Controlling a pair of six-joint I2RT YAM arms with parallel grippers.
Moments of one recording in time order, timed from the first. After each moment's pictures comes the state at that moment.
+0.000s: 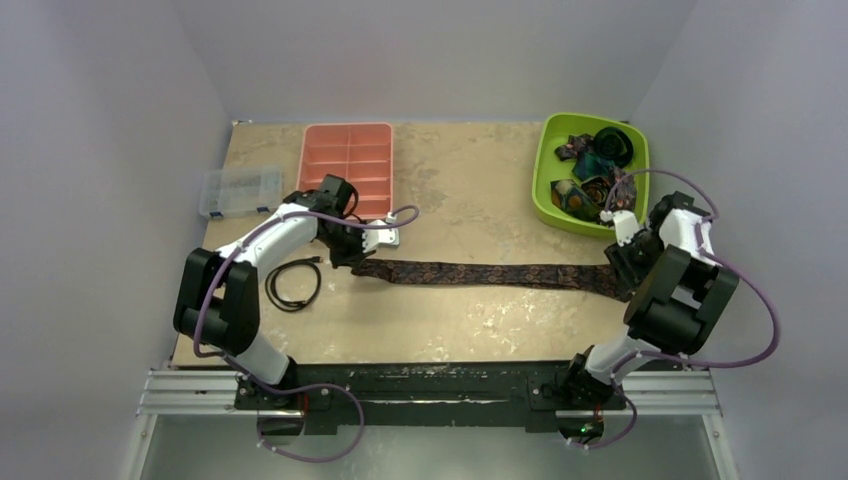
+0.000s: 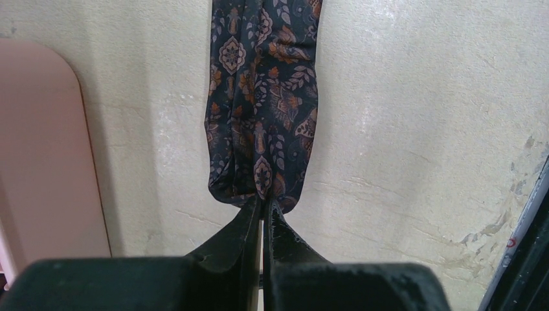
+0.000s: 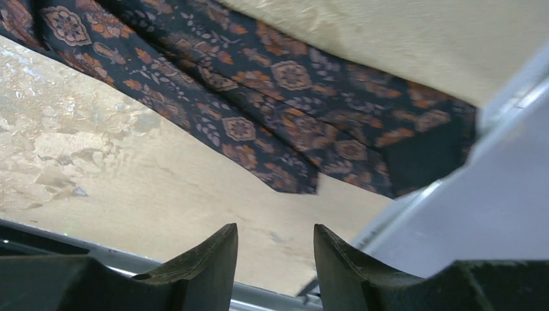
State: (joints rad) left arm -0.33 1.58 1.09 -0.84 0.43 1.07; right arm -0.54 1.60 1.15 -1.04 -0.08 -0.98
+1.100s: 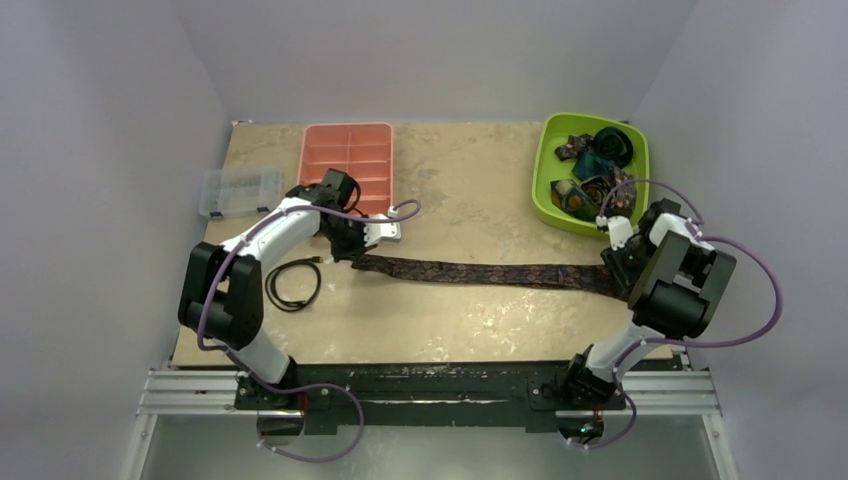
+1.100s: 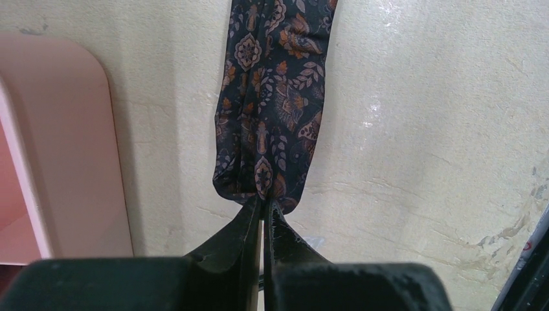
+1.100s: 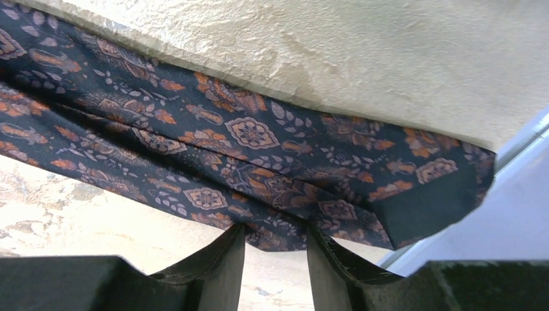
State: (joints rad) left arm -0.33 1.63 1.14 -0.84 0.40 1.05; right arm -0.52 1.70 1.04 -0.82 -0.04 -0.89
